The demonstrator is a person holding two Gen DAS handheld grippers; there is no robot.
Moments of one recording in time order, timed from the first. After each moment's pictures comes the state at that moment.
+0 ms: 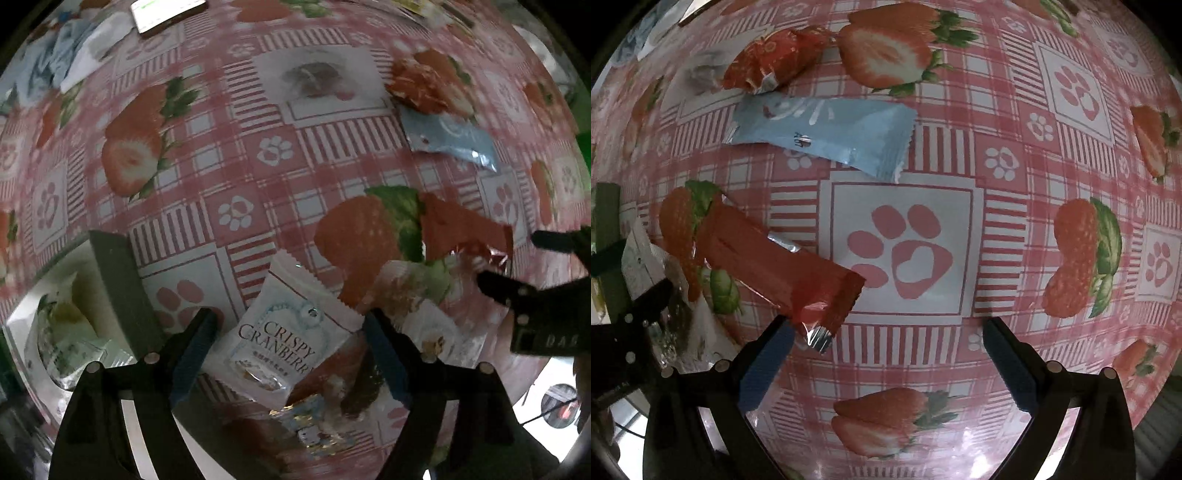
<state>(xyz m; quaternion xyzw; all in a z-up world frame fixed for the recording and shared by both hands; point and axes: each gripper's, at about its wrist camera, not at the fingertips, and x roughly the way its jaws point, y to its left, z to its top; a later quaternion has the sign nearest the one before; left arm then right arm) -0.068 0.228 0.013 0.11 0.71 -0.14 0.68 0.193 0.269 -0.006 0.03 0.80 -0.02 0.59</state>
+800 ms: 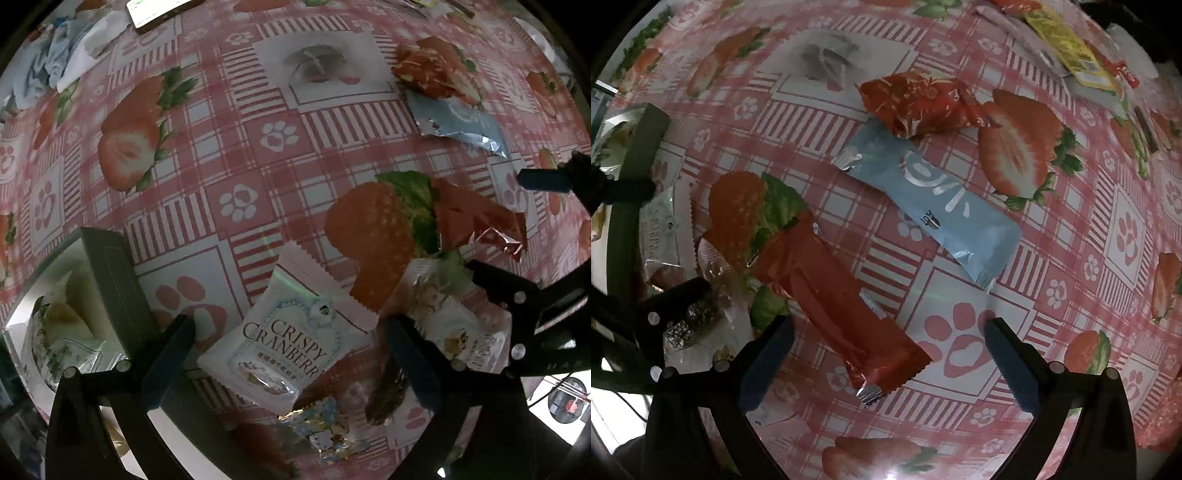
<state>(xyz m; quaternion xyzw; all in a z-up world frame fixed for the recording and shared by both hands) -0.091 0.240 -0.004 0.13 0.71 -0.14 0.68 0.215 0.356 0.003 -0.09 0.77 0.11 0.63</state>
